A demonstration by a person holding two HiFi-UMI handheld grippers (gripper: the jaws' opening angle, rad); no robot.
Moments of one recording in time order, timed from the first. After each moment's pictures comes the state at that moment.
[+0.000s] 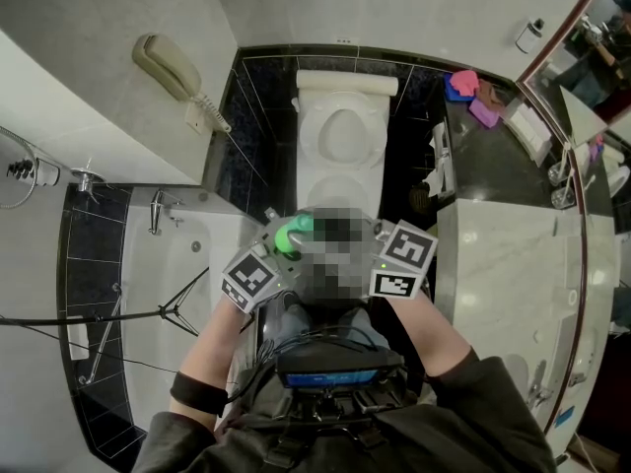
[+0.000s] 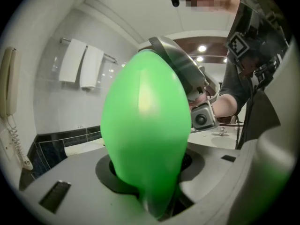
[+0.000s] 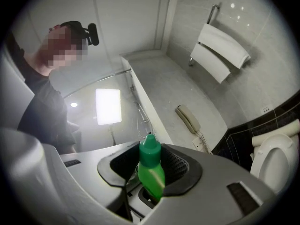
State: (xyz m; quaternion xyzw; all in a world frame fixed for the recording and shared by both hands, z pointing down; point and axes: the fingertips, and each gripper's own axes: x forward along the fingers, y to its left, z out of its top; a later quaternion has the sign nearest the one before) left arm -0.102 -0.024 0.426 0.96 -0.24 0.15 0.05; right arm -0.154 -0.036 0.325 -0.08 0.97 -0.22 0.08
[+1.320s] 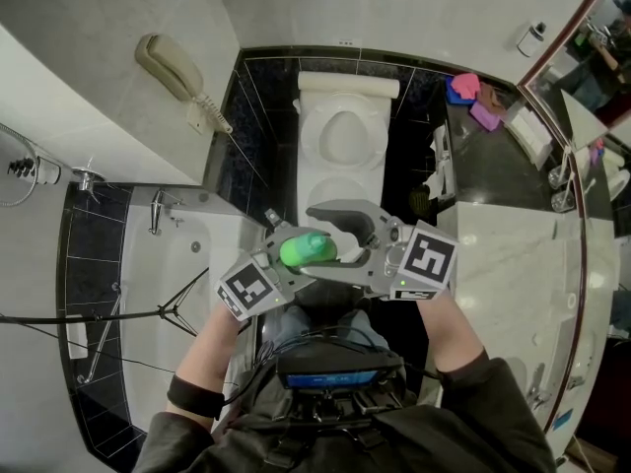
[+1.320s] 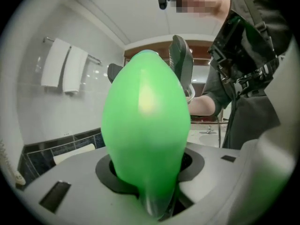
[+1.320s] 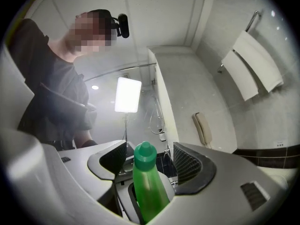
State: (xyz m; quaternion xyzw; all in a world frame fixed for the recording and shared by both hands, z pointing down) left arm -0.083 0.004 0.400 0.97 -0.17 0.14 0.02; right arm -0.139 -0.008 0.291 0.00 1.00 -0.08 0.05
